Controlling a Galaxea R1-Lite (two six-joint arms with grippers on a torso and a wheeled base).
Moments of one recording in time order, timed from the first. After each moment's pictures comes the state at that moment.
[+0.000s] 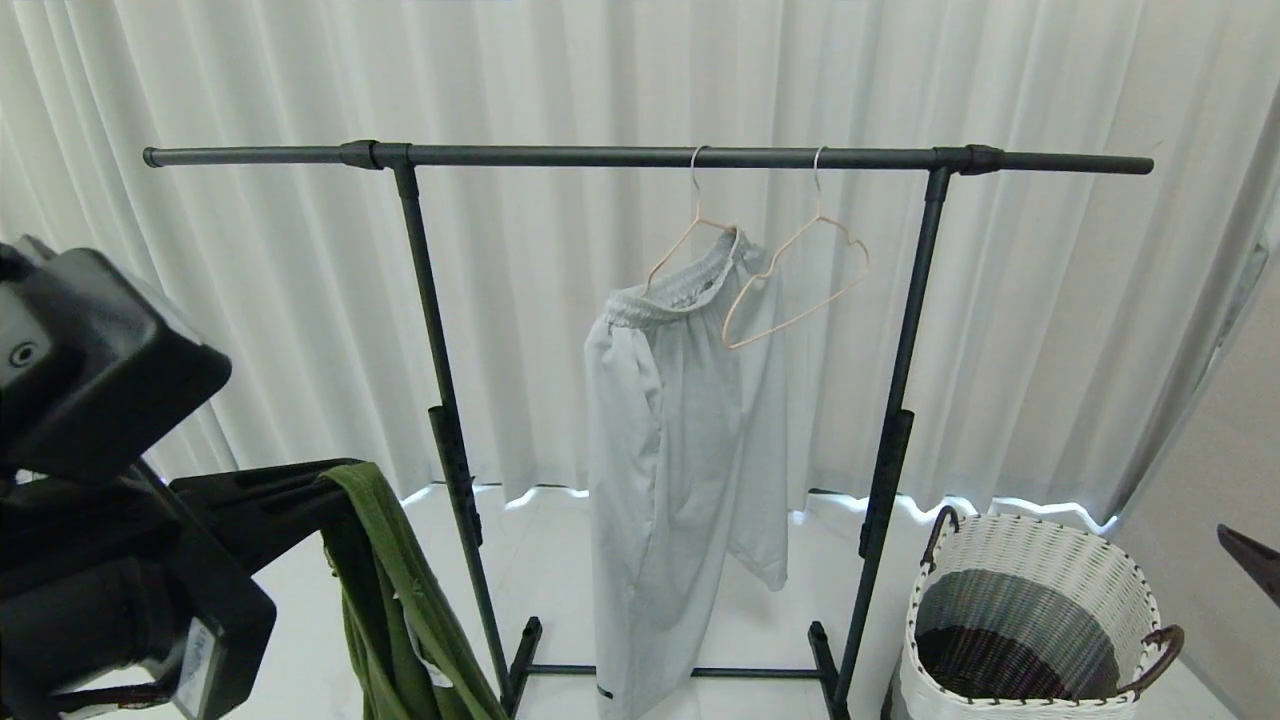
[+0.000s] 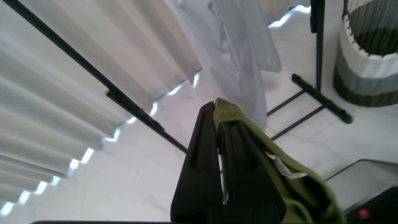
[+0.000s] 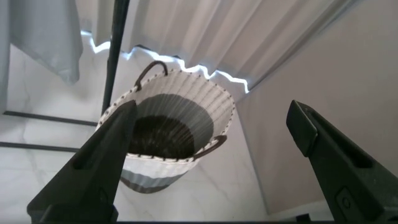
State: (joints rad) left arm -0.89 1.08 -0.88 0.24 0.47 0.27; right arm -0.03 0.96 -0.42 -0.26 -0.09 -0.36
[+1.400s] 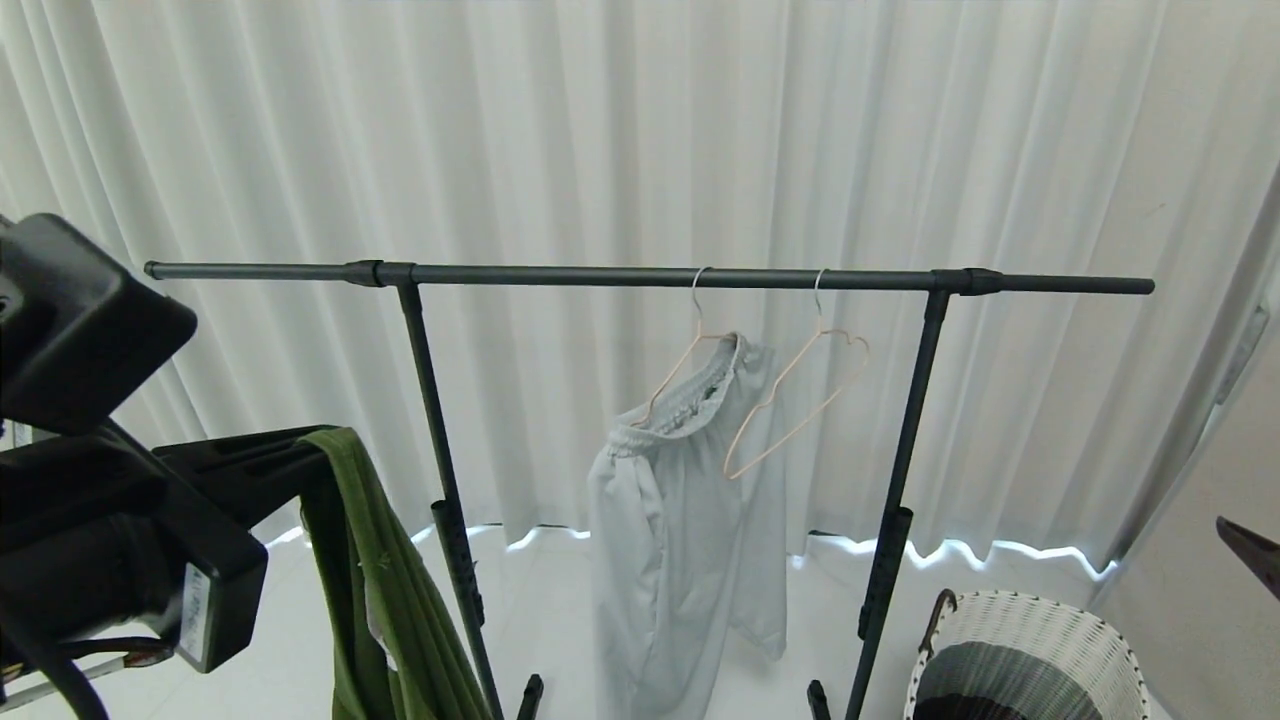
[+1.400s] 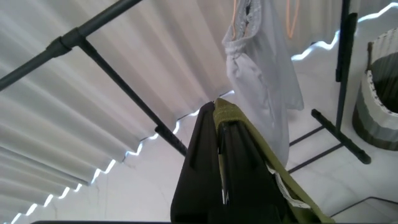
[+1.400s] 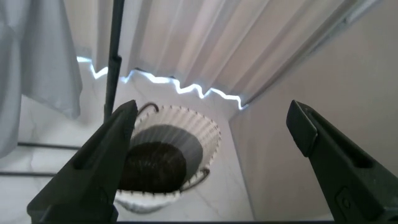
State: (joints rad) left arm -0.82 1.07 -0.85 0.14 0.47 0.27; right arm -0.03 0.97 -0.43 -0.27 -0.08 -0.34
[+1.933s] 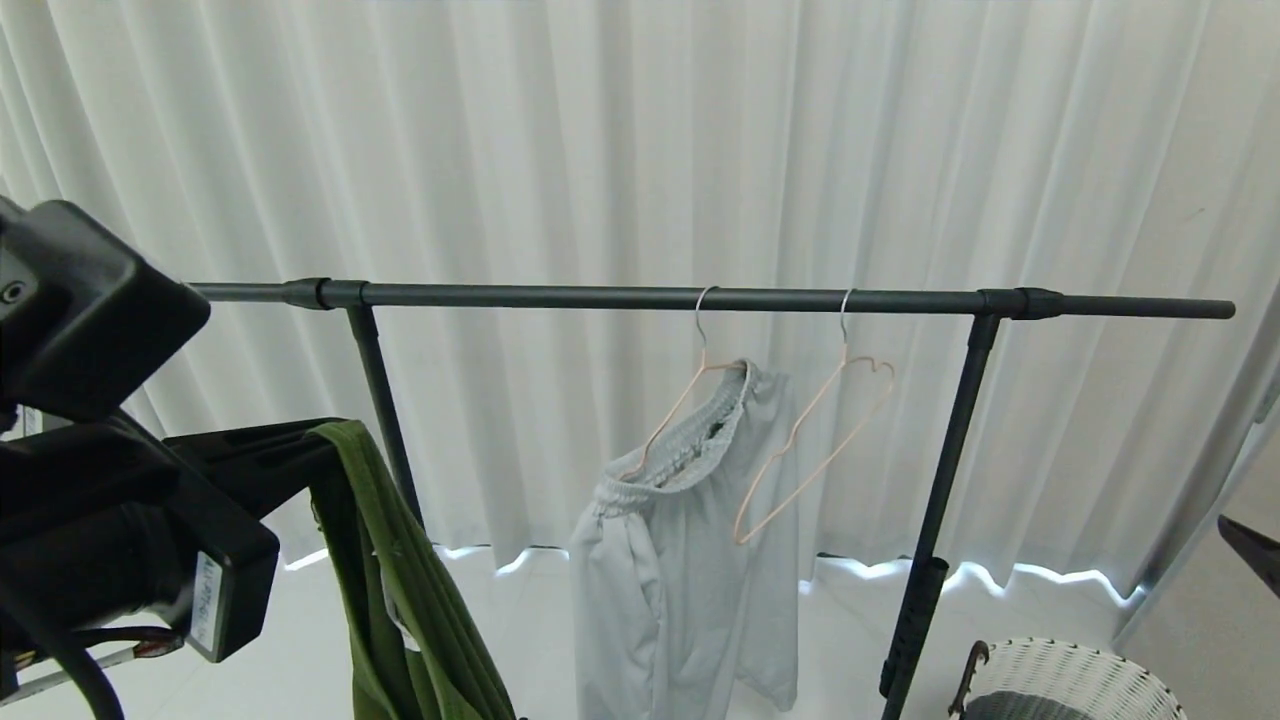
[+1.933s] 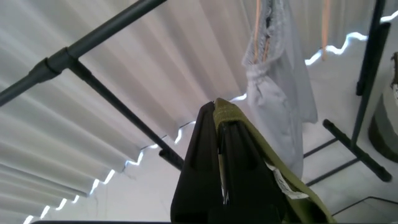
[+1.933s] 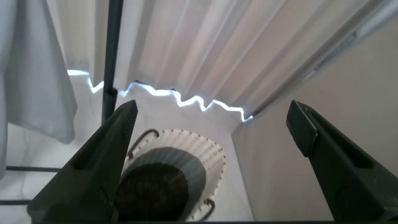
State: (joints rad) left arm -0.82 1.09 -0.87 0.14 0.47 0.27; right arm -0.03 0.96 -0.43 -0.27 -0.09 -0.34
